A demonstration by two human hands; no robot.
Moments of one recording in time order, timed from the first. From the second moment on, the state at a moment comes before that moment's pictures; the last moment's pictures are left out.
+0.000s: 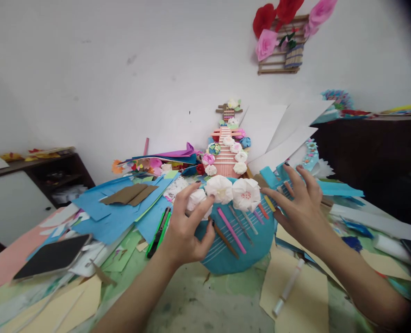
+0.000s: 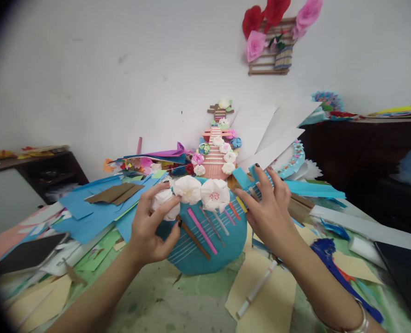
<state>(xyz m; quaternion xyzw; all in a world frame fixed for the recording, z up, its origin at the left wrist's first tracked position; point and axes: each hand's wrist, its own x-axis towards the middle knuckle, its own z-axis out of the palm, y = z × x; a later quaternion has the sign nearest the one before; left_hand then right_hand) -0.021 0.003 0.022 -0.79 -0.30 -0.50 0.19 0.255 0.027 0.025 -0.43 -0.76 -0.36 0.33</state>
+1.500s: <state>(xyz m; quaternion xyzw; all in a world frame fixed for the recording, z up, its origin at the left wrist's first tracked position) -0.018 -0.004 0.021 -0.77 -0.29 -0.52 0.24 0.259 0.026 0.024 -0.41 -0.75 -0.36 0.36</state>
